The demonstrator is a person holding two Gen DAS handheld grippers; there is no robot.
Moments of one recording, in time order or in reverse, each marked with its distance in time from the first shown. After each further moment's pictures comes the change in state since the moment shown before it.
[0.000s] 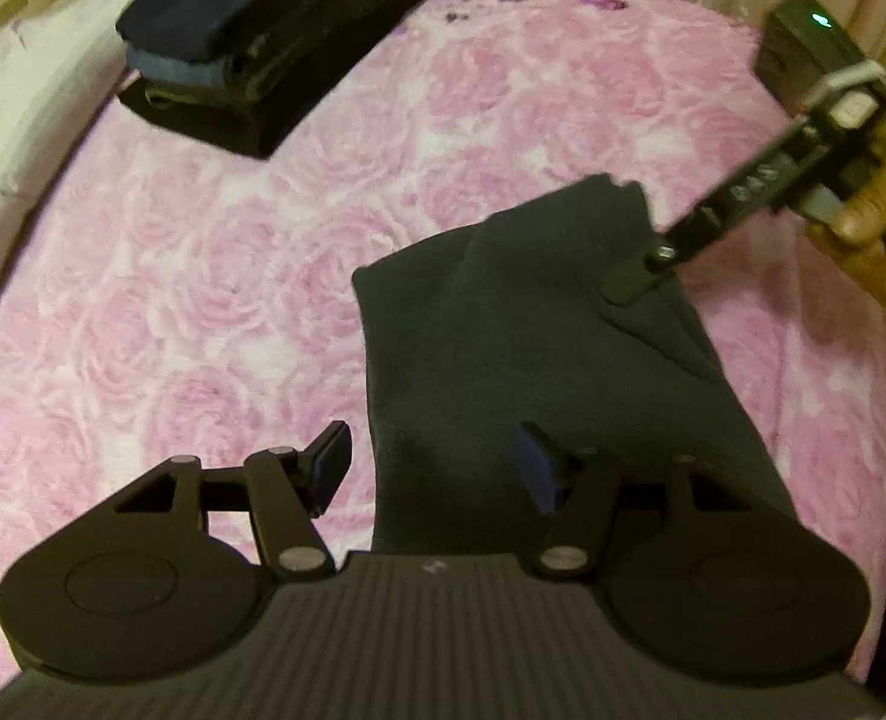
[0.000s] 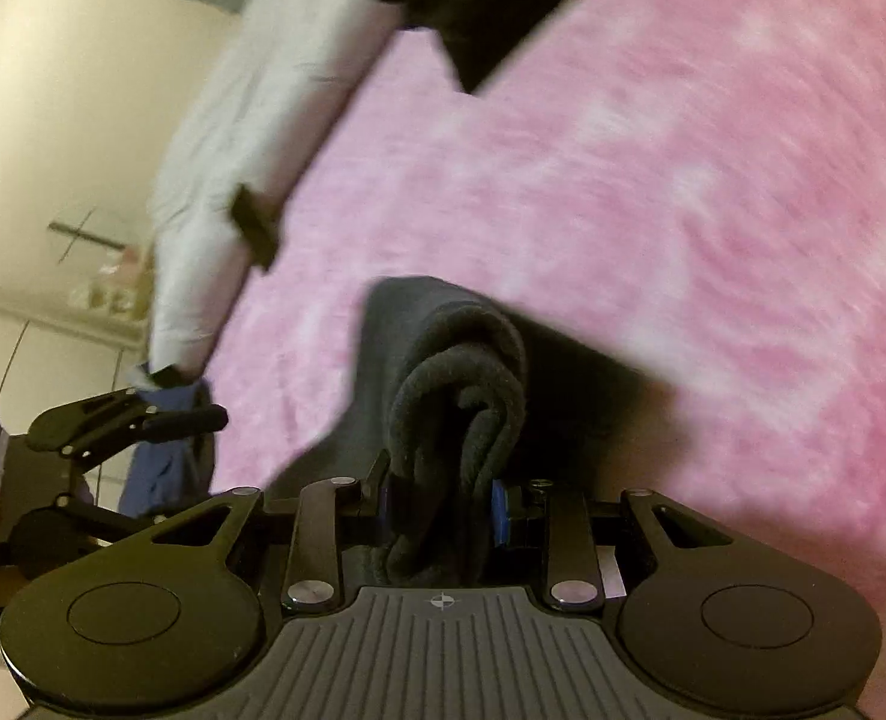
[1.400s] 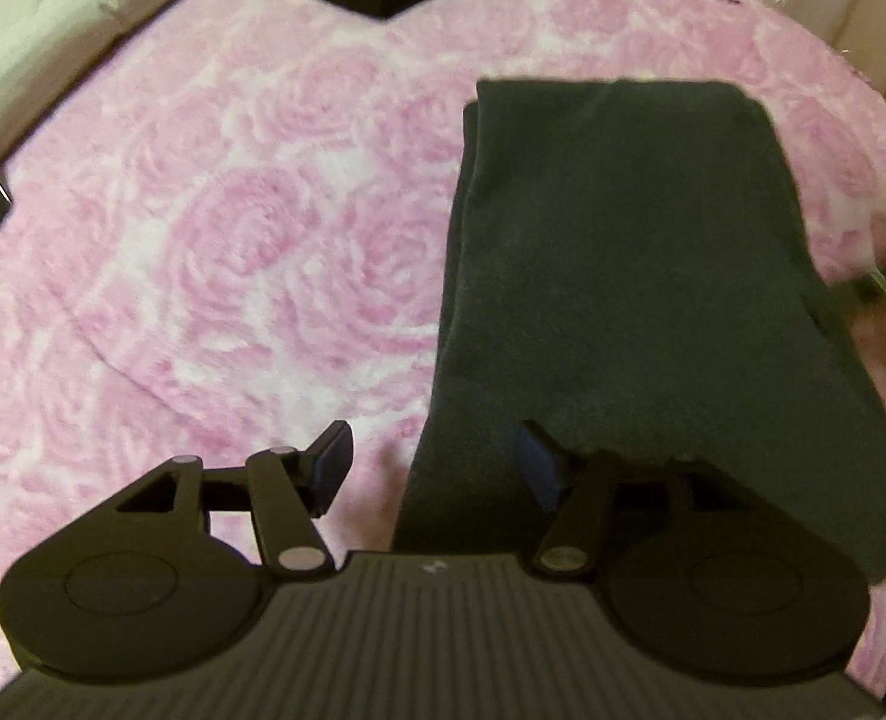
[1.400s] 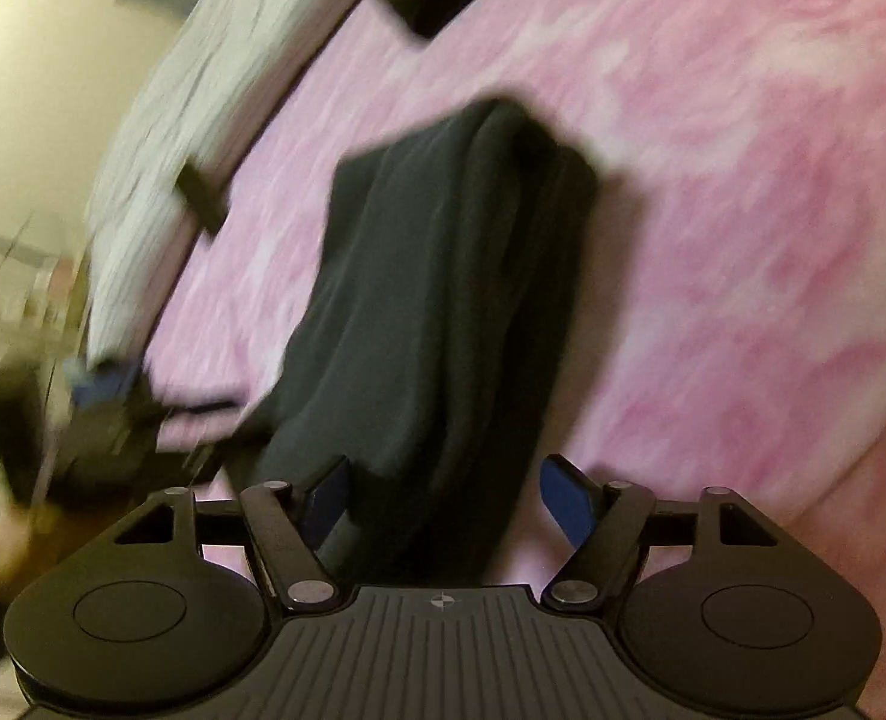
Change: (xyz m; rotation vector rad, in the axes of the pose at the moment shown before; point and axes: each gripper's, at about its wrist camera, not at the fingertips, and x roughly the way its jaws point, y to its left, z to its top) left arm 0.000 0.016 -0.107 -0.237 -0.002 0.064; right arm -0.009 0.030 -0.115 0.049 -0.139 -0.172
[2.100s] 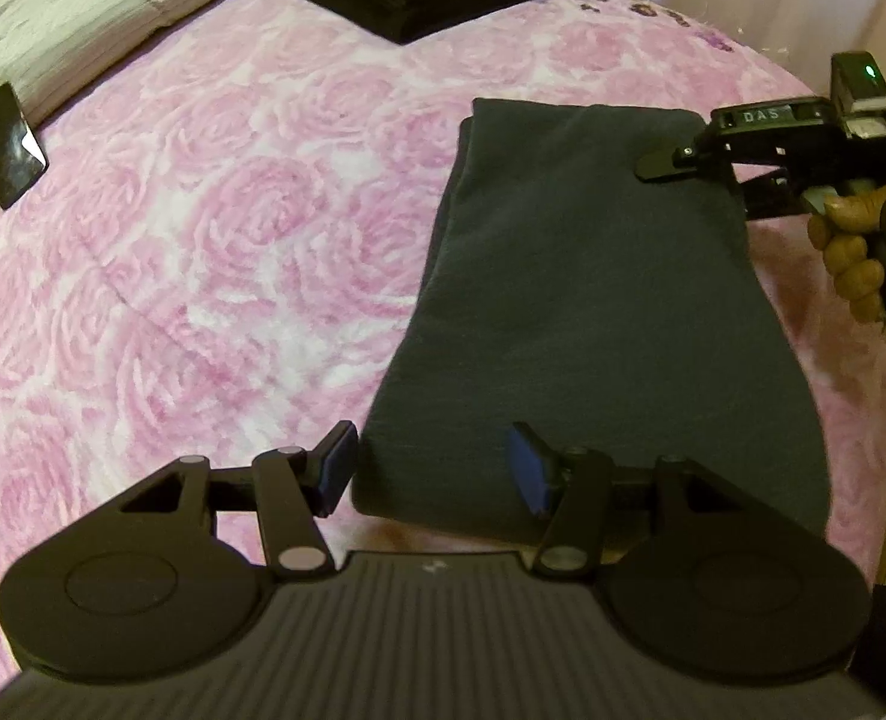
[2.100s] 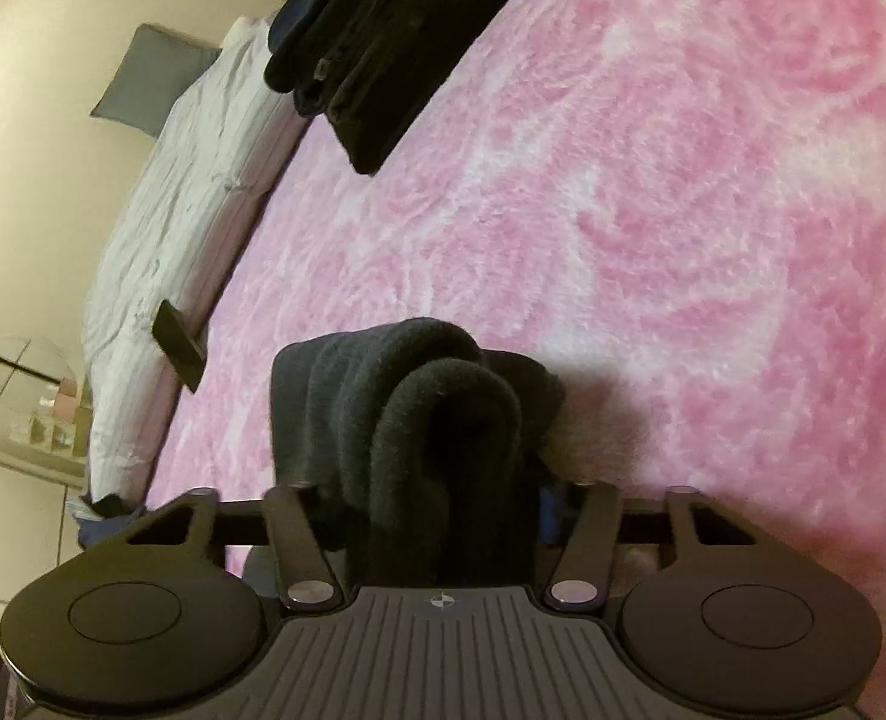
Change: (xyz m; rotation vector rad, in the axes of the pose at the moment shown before) left arm -0.034 -0.017 -0.024 -0.101 -0.047 -0.021; right arm 0.034 -0.022 0.073 0.058 -0.100 0.057
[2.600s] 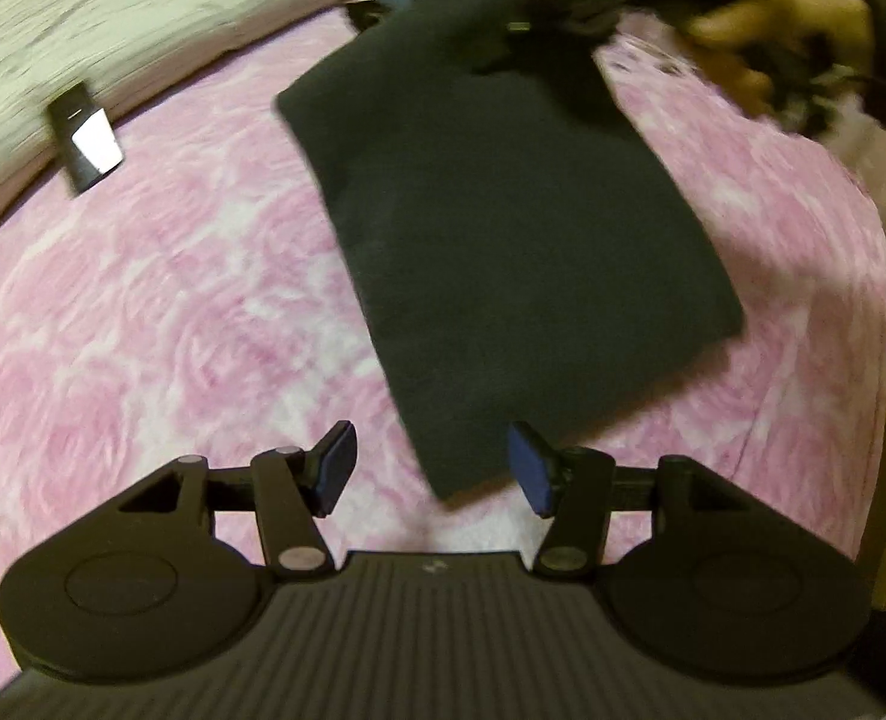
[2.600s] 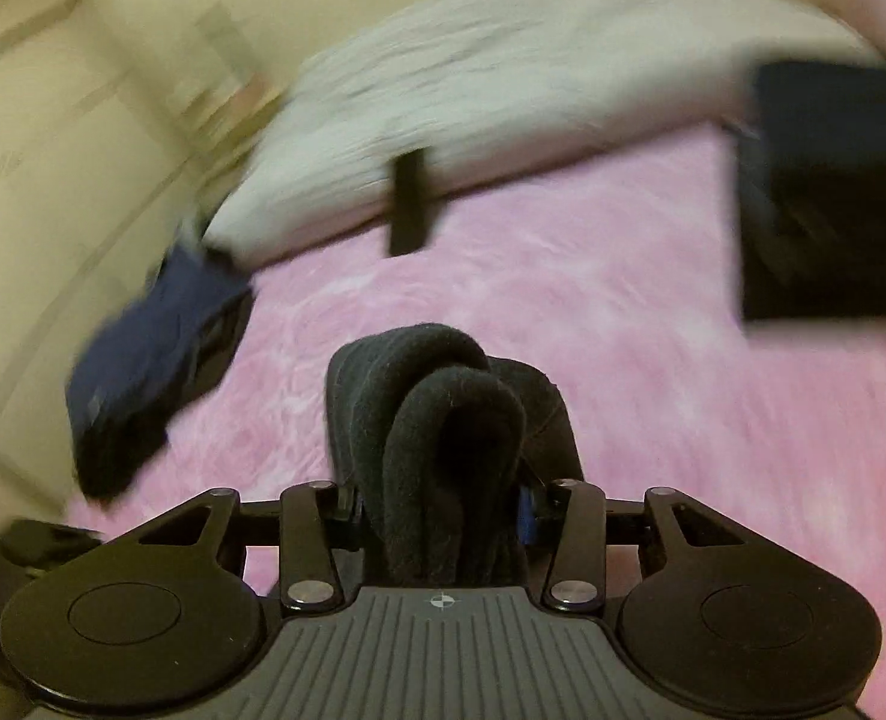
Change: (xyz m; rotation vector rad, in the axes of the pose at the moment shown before) left arm -0.055 -0.002 -0.023 -0.146 -0.077 0.082; right arm 0.071 0.214 0.072 -0.920 0.248 0.177
